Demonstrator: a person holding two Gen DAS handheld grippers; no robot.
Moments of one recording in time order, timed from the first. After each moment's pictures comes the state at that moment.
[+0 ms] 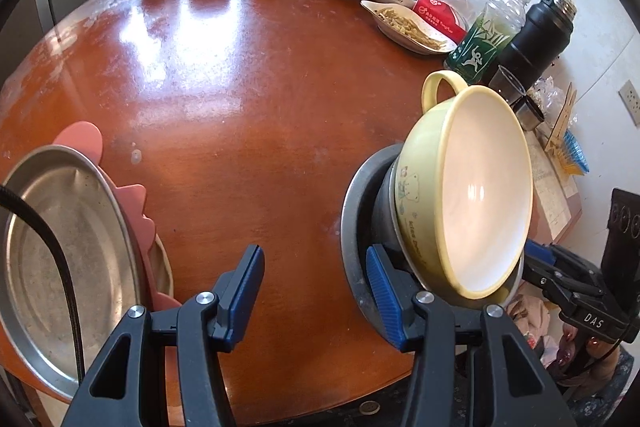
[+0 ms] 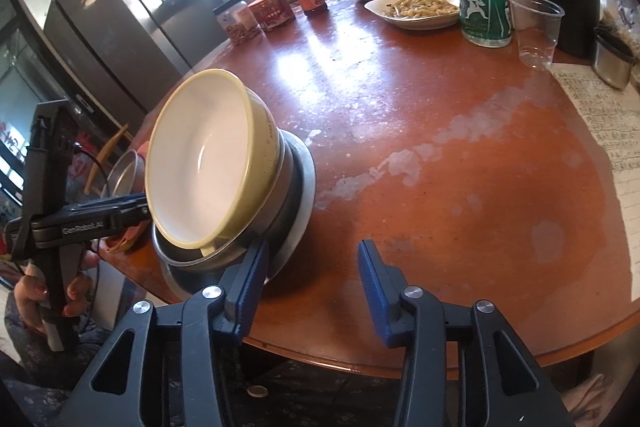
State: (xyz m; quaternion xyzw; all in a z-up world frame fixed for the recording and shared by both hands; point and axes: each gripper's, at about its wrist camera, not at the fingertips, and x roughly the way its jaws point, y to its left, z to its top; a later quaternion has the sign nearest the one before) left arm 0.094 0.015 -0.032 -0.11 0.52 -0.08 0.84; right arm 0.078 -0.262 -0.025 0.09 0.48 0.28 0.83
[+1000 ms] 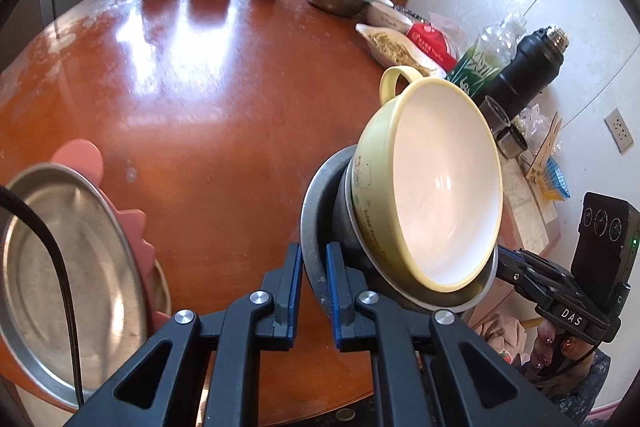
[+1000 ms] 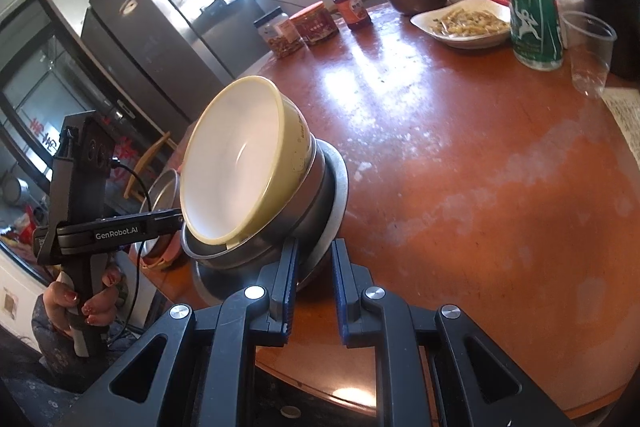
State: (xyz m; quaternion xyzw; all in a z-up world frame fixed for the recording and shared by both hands) left arm 0.098 0.022 -0.012 -0.15 0.49 -0.09 0.85; right arm 0.098 -0.245 -0.010 0.11 0.45 0.35 0.81
